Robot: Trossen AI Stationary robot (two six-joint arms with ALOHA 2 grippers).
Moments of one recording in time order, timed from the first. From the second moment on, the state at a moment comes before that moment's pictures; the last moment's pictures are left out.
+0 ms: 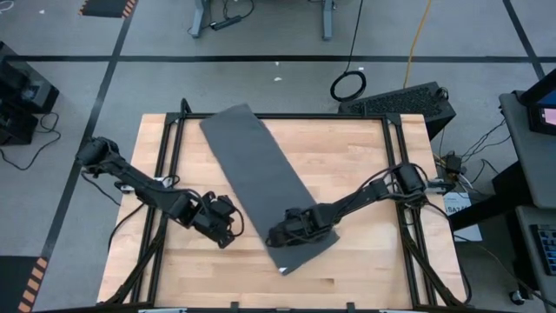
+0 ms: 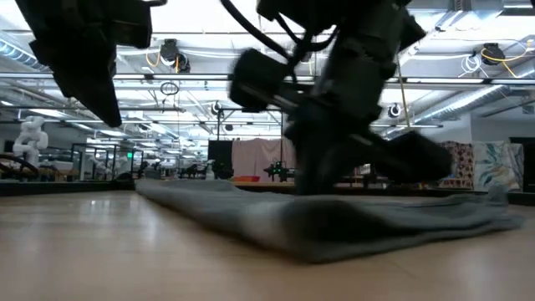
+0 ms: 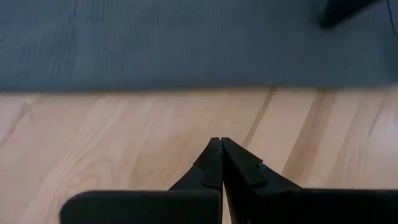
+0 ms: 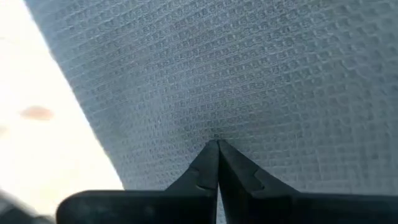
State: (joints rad) left arm -0.49 1.36 0.85 -0.64 -0.31 -0.96; right arm 0.31 2.06 1.33 -0.38 -0.05 1.73
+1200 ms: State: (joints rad) left arm -0.49 1.42 0.80 -0.45 -0.13 -1.22; right arm 0.41 1.81 1.40 -0.40 0.03 1.12
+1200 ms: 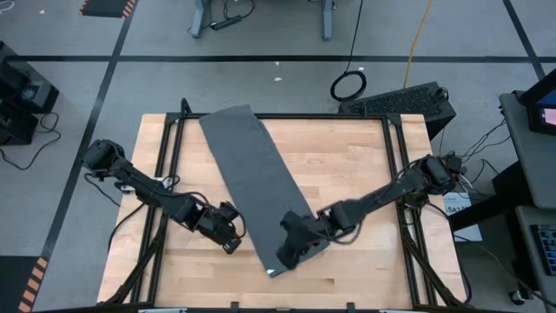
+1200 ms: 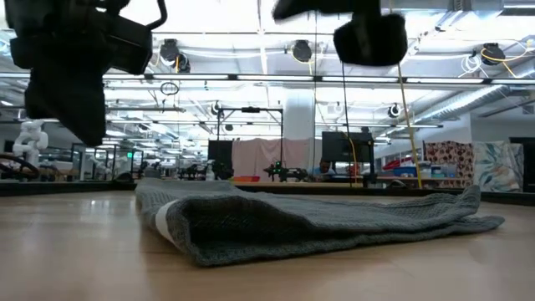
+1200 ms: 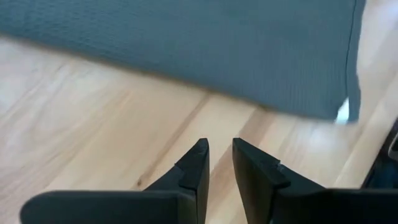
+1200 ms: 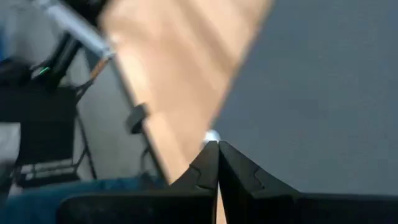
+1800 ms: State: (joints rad) left arm -0.52 1.42 0.84 -0.43 0.19 -0.54; right arm 0.69 1.88 1.40 -0.30 0.54 0.74
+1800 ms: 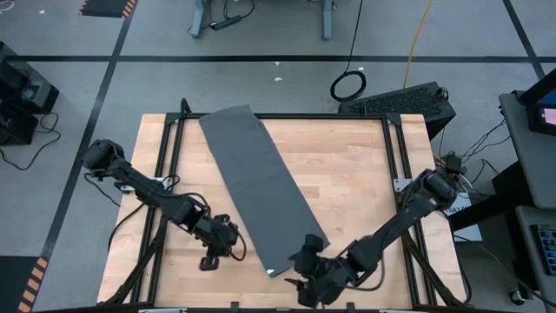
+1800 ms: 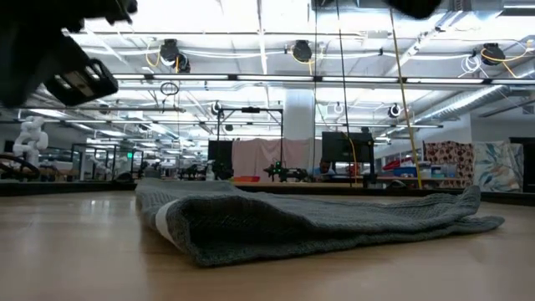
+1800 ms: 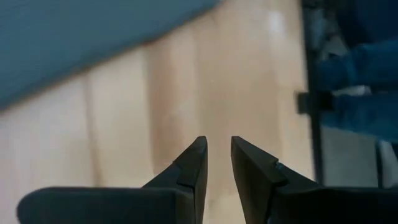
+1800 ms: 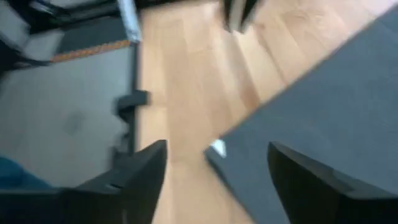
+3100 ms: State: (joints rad) left arm -0.61 1.45 0.86 -0.24 -0.04 -0.07; right arm 0.64 2.25 1.55 -0.19 0.51 0.65
